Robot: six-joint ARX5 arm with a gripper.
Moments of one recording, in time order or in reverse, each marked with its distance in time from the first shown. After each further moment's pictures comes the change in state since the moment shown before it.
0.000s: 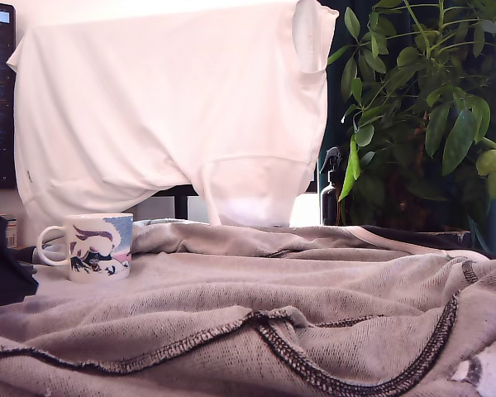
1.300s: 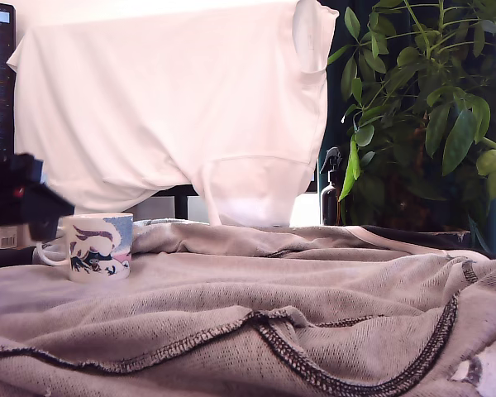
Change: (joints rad) arm 0.000 0.091 0.150 0.216 0.109 -0.026
